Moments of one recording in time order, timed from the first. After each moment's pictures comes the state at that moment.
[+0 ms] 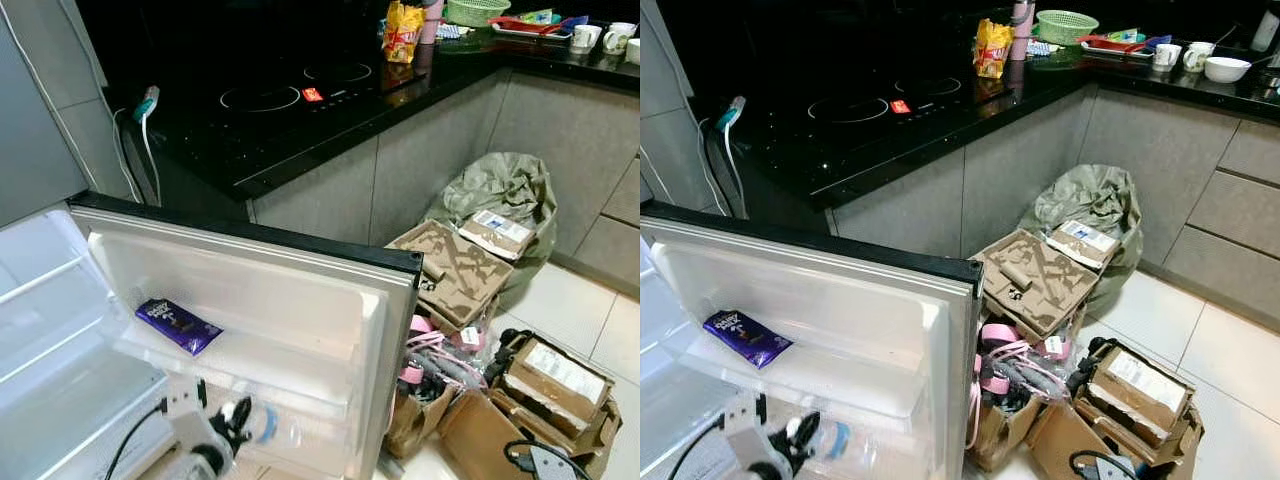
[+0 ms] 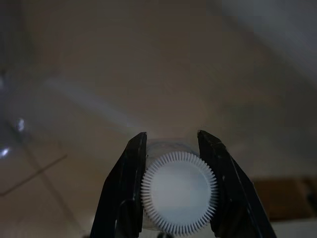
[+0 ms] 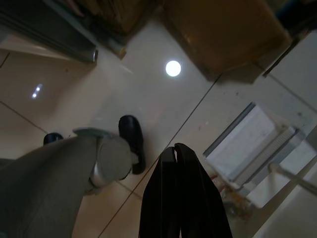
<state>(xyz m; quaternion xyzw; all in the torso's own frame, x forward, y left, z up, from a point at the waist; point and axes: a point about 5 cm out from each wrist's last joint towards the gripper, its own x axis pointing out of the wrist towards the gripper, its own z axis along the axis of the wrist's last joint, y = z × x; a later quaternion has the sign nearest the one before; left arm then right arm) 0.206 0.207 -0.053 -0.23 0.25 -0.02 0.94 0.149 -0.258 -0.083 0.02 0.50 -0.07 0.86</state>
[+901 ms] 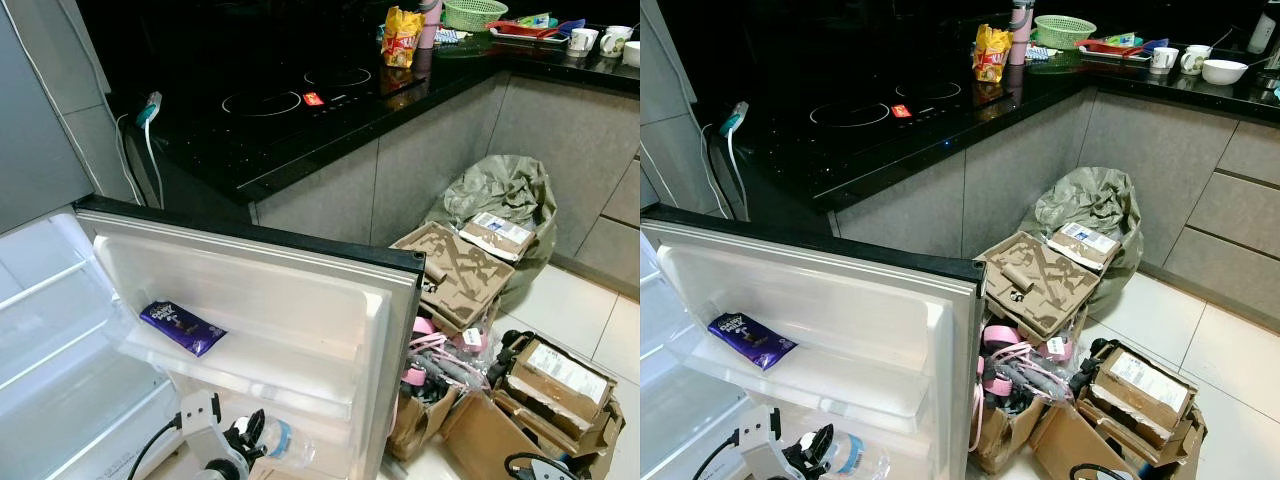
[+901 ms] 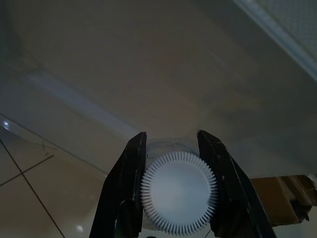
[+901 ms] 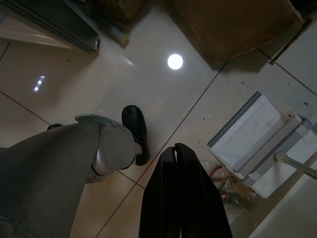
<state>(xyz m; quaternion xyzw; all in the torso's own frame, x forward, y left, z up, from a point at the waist) 0.209 0.185 -0.053 -0.26 0.22 -0.02 0.94 0.140 -0.260 -0.086 0.02 0.51 -0.07 0.86</state>
